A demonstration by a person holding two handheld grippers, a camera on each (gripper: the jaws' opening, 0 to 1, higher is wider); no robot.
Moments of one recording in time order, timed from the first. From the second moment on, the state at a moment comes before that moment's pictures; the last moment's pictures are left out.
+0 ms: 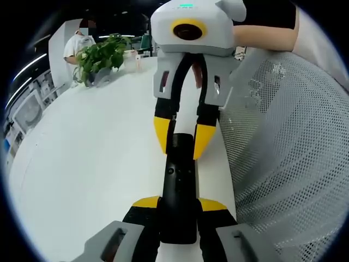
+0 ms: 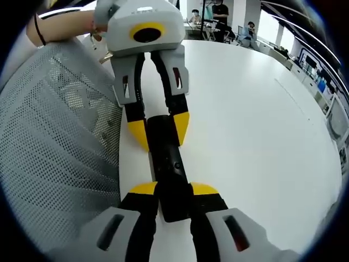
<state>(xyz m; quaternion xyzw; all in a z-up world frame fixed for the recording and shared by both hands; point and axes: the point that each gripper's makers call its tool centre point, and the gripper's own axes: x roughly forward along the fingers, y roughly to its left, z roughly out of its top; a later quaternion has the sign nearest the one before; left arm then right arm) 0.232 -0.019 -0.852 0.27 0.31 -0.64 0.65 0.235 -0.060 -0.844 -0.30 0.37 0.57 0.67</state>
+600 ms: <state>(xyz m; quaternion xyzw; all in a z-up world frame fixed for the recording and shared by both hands) 0.231 -0.019 -0.852 0.28 0.31 -0.64 0.64 0.234 -0.064 -0.845 -0.30 0.38 0.57 0.67</state>
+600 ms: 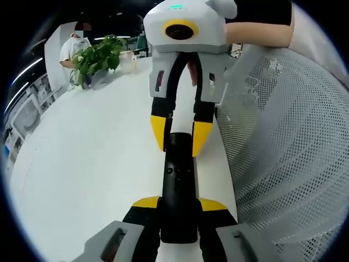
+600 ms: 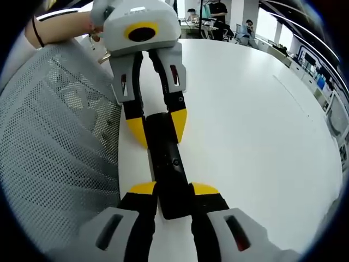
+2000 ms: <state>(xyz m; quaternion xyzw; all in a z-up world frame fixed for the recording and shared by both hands) 0.239 0.008 -0.851 0.26 0.33 -0.62 0.66 0.240 -0.098 -0.858 -0.34 0.41 0.54 0.65</state>
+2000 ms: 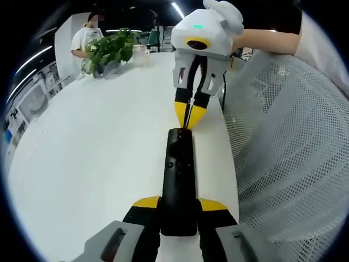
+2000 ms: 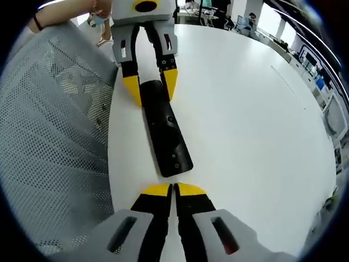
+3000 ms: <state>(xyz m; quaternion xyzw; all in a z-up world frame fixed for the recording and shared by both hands) 0.239 0.008 -0.852 0.27 0.33 -0.62 0.66 0.253 -0.063 -0.852 -0.36 0.35 0.54 0.67</state>
